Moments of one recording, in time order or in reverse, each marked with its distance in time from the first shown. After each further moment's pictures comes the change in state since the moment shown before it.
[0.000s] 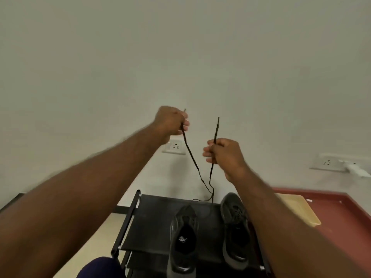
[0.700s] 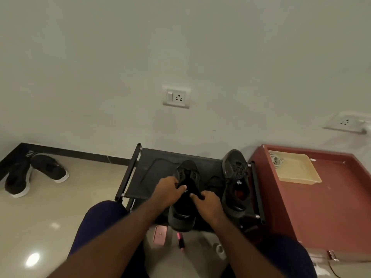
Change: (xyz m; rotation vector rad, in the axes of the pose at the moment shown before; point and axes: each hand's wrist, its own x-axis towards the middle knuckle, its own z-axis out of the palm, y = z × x) left_hand -0.135 -0.287 0.042 0.678 -0.267 -0.257; right_hand -0.107 0.261 0.022 -0.721 -0.214 0.405
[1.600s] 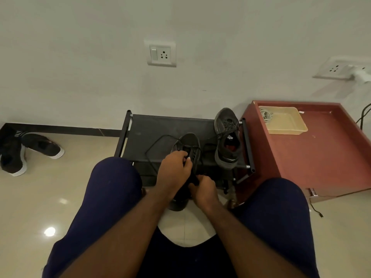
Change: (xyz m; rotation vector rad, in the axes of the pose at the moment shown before) left_hand -0.078 0.016 0.043 -0.026 0.240 0.245; right_hand -0.093 0.027 0.032 0.115 0.009 0.114
